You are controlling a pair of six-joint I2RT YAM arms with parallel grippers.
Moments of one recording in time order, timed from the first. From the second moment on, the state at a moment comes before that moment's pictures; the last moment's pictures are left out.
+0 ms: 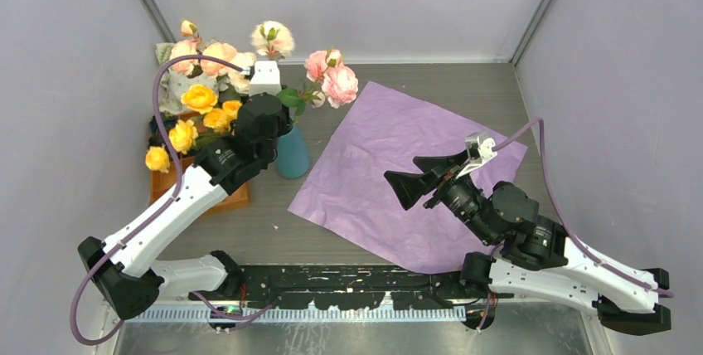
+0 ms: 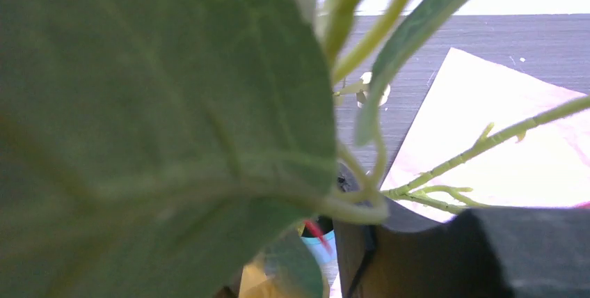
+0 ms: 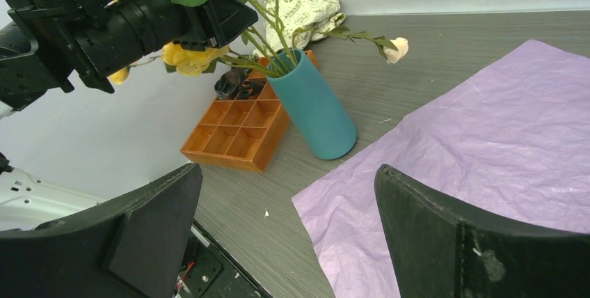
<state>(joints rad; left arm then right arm) -0.72 1.16 1.23 -0.37 -0.78 -0.17 1.19 0.53 0.84 -0.25 0.50 0.45</state>
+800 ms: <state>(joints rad) -0.72 1.14 1.57 -0.52 -0.60 -0.18 1.19 0.52 0.83 -0.26 0.51 0.45</state>
